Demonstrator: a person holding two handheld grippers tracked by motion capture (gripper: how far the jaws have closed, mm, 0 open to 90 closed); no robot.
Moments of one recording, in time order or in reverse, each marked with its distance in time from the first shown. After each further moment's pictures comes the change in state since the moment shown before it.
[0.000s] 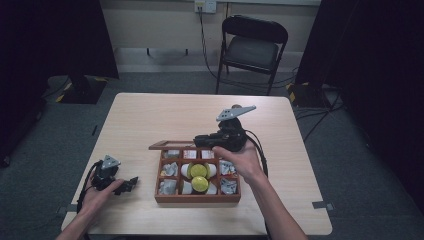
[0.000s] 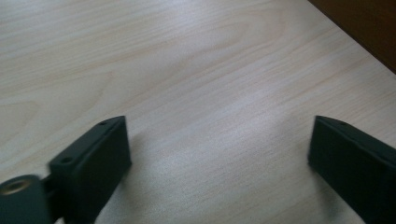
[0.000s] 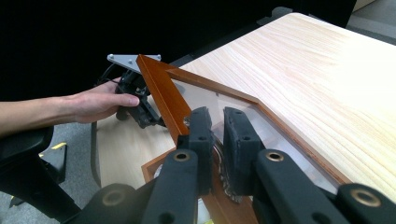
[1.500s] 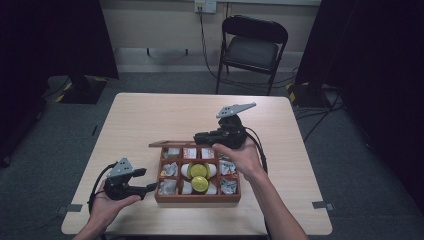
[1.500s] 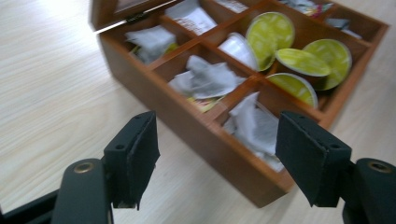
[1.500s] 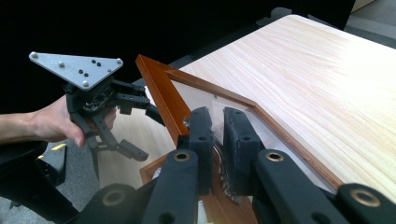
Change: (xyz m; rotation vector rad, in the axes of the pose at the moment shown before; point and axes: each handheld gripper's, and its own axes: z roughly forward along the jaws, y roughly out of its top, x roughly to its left) left arm -0.073 0.036 -0.043 -0.140 -0.323 0.174; right arm -0.004 0.006 0.000 -0.001 0.001 0.003
